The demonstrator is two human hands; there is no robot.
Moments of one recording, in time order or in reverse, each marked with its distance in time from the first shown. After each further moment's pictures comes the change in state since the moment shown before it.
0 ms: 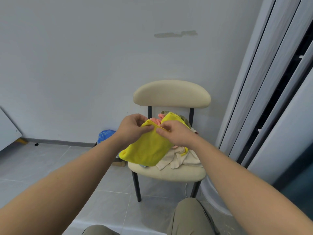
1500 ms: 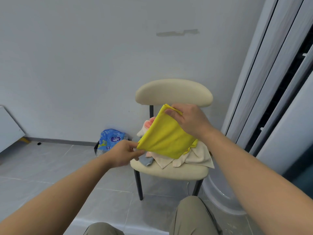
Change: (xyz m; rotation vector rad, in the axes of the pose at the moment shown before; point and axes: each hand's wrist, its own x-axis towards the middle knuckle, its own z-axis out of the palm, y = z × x) left_hand -0.038 -0.075 -0.031 0.393 -0.378 0.057; right_hand 0.000 -0.011 -0.037 -0.271 0.428 -0.354
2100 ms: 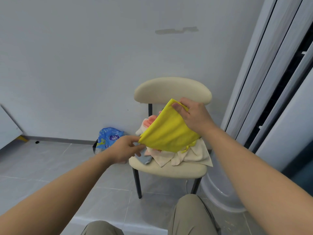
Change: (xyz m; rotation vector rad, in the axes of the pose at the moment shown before) left_hand 0.004 0.021 0.001 -0.046 0.039 -0.001; right_hand -0.002 0.015 -0.010 0.131 0.017 0.134
